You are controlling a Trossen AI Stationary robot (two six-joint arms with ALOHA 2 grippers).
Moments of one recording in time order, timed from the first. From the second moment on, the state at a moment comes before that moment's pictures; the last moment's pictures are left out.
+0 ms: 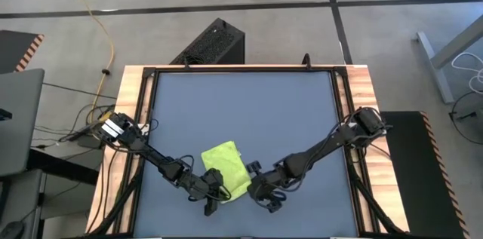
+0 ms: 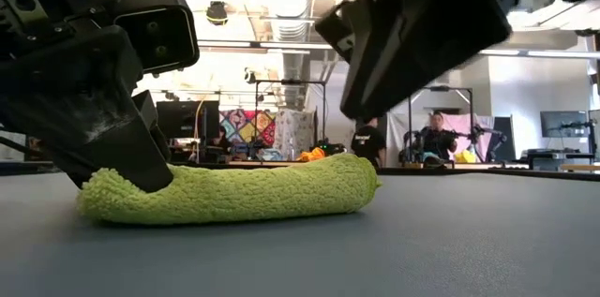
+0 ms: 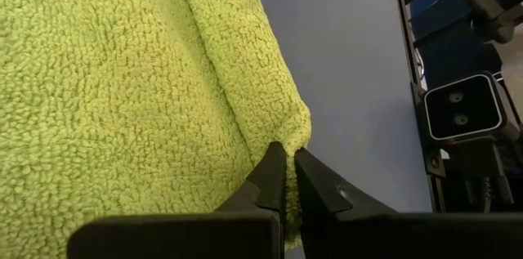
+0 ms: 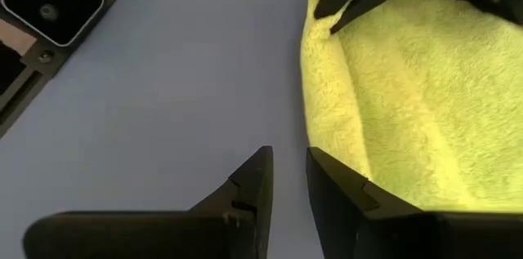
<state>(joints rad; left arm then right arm) -0.60 1.88 0.73 0.49 -0.15 -0.92 0.46 1.89 1.27 -0.27 0.03 -0.05</state>
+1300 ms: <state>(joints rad) -0.60 1.88 0.73 0.51 -0.16 -0.88 0.47 2.00 1.31 -0.29 0.10 -0.16</state>
